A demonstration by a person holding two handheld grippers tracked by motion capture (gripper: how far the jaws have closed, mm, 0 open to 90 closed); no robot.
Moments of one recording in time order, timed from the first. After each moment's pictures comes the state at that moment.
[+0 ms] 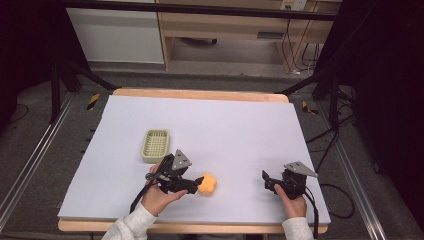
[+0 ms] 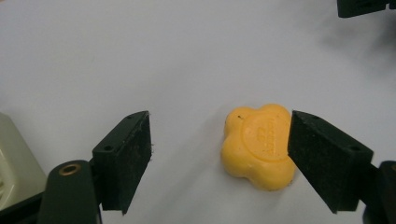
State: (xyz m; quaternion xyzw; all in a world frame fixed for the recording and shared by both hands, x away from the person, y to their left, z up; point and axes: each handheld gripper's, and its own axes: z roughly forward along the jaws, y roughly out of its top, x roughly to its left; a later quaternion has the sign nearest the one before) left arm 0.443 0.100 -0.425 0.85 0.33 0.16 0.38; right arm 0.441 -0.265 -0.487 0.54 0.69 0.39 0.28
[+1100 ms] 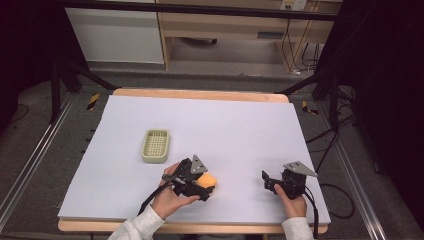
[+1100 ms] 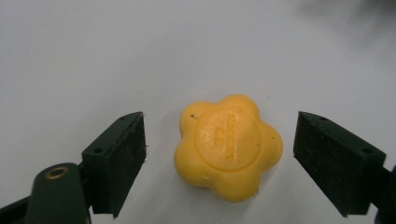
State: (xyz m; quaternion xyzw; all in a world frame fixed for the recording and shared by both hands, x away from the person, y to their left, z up) left arm 0.443 0.066 -0.438 0.88 0.29 0.13 0.34; right arm 0.442 -0.265 -0.487 0.54 0.69 0.39 0.28
